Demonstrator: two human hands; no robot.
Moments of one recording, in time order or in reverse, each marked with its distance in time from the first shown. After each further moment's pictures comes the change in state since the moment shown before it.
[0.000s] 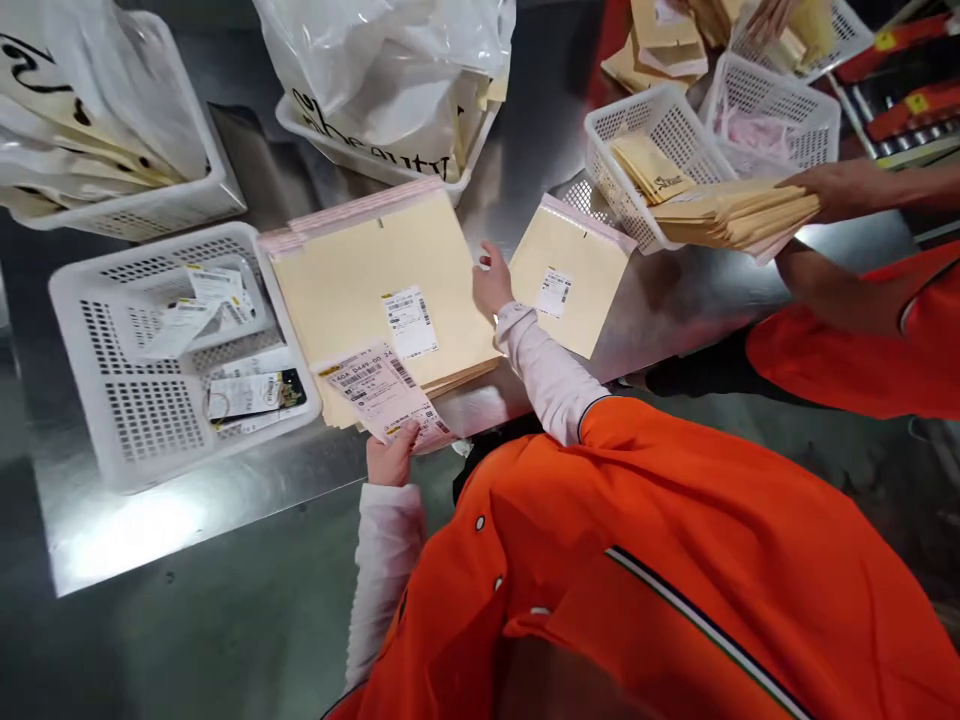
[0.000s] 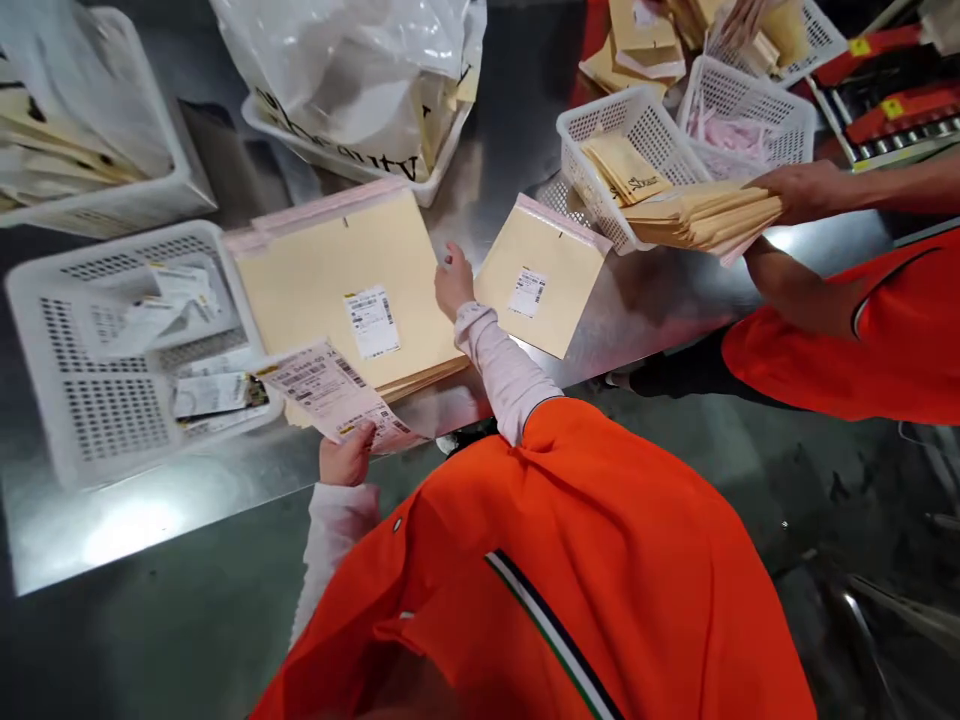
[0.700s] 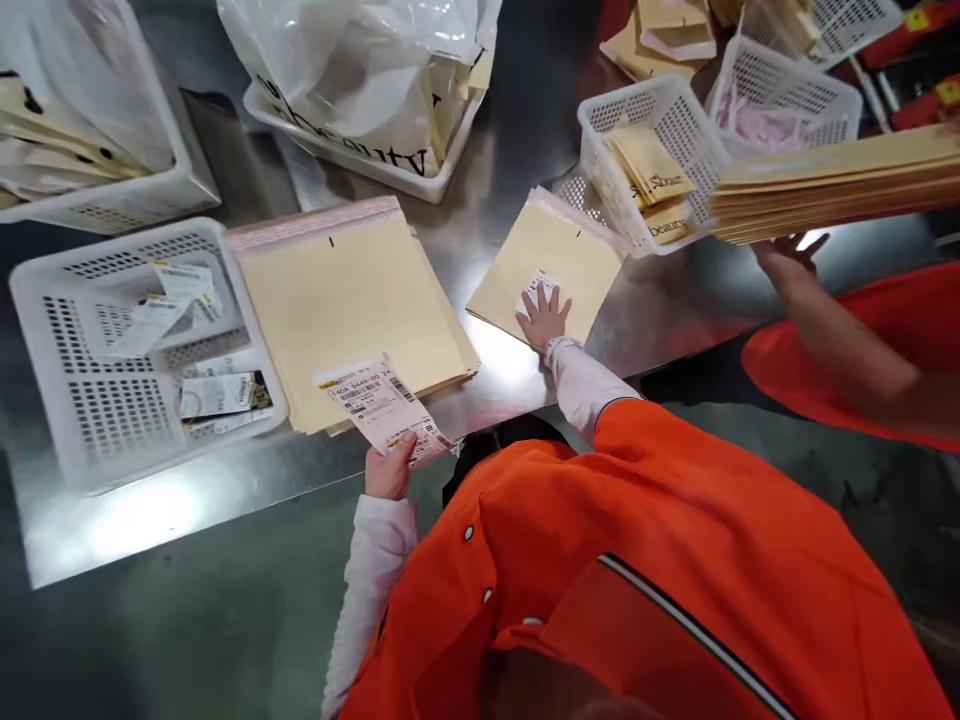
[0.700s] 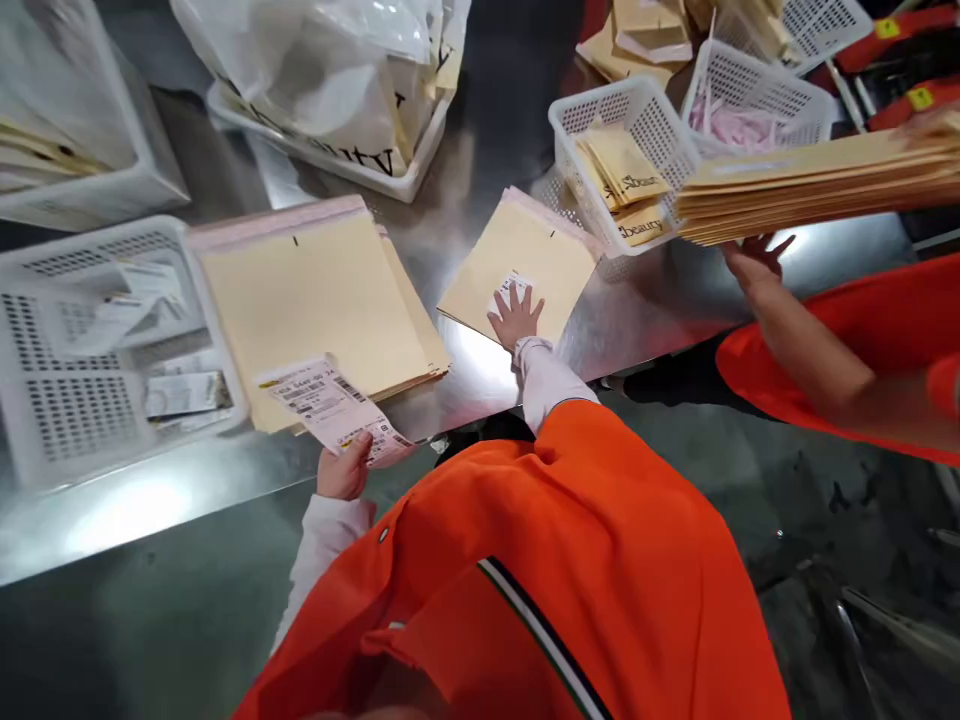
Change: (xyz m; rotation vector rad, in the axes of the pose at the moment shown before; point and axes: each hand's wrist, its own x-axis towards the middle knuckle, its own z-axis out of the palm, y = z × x) left_hand -0.034 0.000 0.048 -0.105 0.057 -0.167; right_hand -0.022 0.130 -0.125 -0.815 -0.274 -0.109
